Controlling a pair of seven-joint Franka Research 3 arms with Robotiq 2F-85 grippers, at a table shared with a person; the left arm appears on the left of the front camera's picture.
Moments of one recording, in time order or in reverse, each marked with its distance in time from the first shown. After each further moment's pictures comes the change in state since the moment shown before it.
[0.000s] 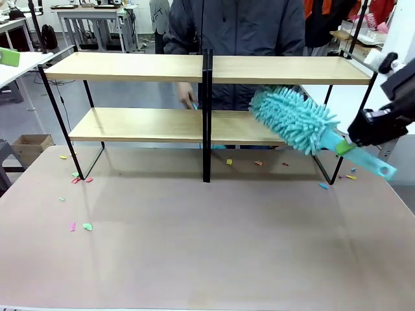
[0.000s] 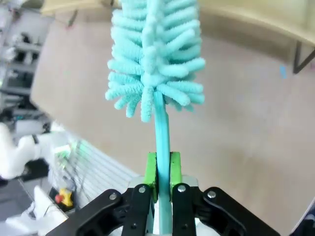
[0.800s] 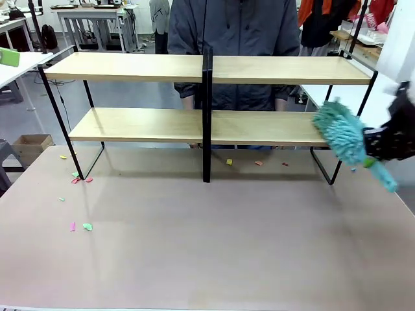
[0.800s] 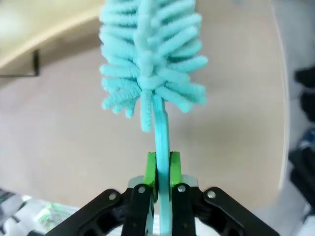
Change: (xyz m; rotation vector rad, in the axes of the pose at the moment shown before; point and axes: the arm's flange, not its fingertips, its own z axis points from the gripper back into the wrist) left arm 0.000 0.000 0.000 0.000 0.000 0.000; right arm 0.012 -0.062 -0.025 -0.441 0.004 -0.417
